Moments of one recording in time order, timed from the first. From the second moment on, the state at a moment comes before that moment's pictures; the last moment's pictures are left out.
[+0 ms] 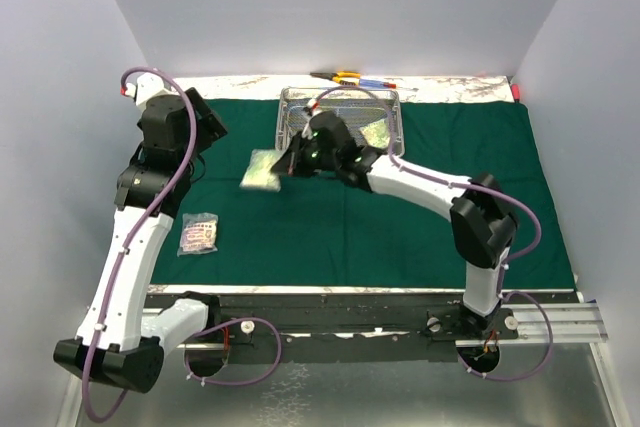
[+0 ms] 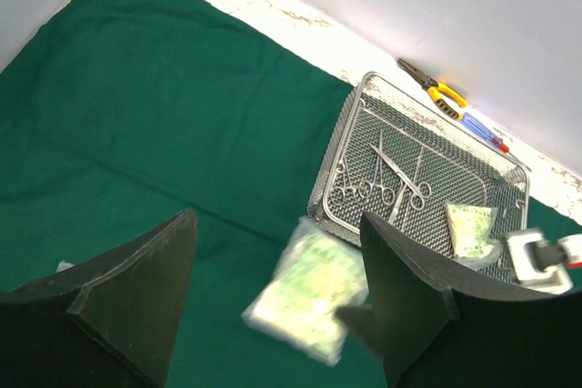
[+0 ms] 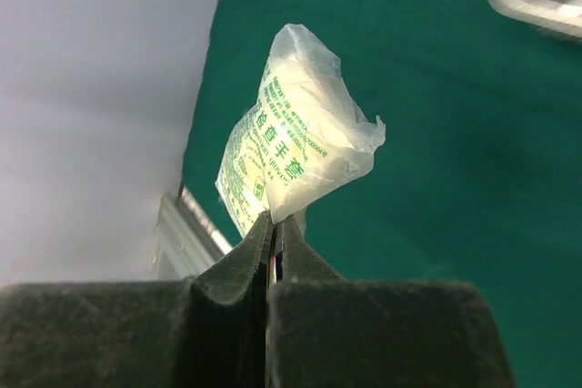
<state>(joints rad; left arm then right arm) -0.20 1.06 1.32 -0.64 -0.33 -0.55 0.79 1.89 1.47 -0.04 -0.21 0.84</state>
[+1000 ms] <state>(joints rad) -0.20 0.92 1.26 -0.81 -0.34 -0.60 1.05 2.24 1.51 0.09 -0.33 0.98</state>
